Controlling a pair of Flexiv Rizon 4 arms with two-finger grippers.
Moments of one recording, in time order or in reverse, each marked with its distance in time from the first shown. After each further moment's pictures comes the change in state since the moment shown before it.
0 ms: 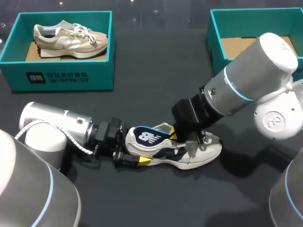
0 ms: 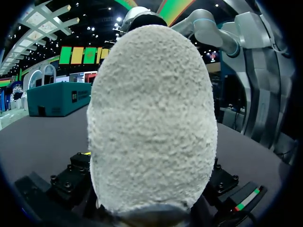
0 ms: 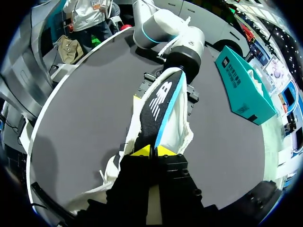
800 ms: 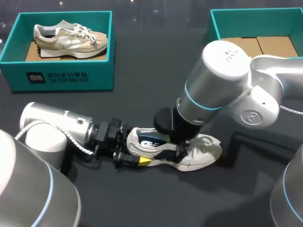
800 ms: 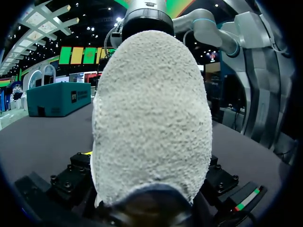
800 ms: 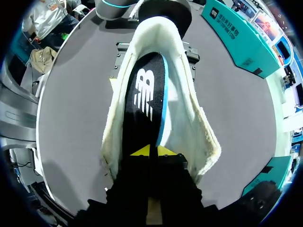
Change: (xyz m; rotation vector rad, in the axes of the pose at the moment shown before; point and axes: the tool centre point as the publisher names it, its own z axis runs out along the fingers) left arm 0.001 -0.001 0.001 0.001 0.001 0.001; right arm 0.012 -0.020 0.033 0.306 -0.013 0.303
